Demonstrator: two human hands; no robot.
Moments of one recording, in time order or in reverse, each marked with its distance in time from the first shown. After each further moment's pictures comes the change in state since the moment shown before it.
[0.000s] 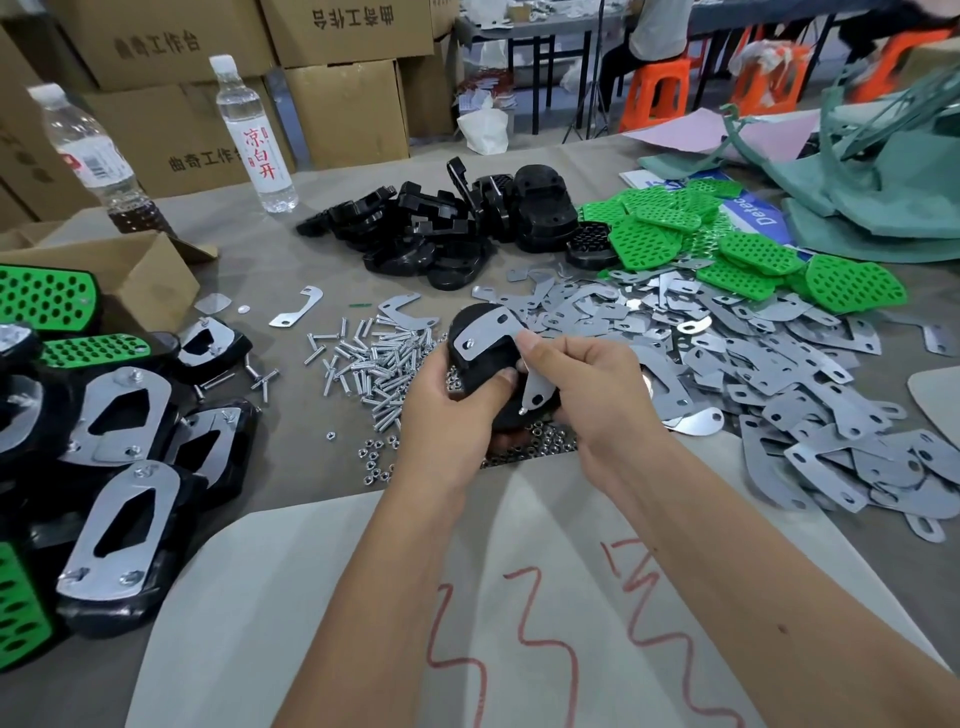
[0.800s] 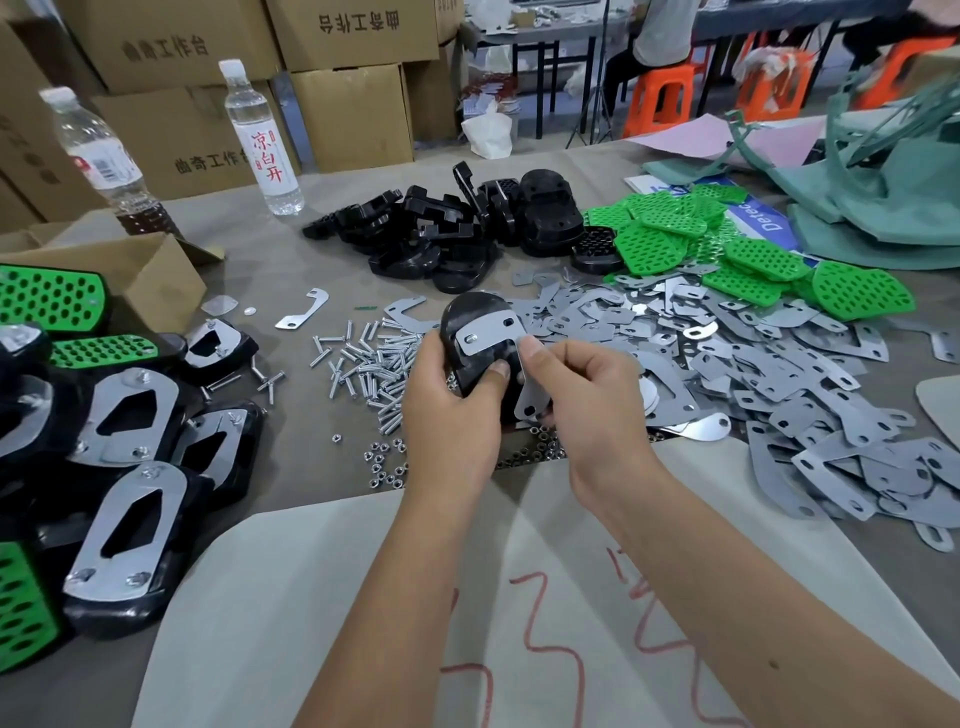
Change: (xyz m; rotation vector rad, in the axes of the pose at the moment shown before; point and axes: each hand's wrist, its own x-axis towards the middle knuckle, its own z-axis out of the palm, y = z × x) left_hand 0.001 0.003 0.003 0.160 0.194 0.243; right_hand -0.009 0.006 0.013 -0.109 0.076 -0.165
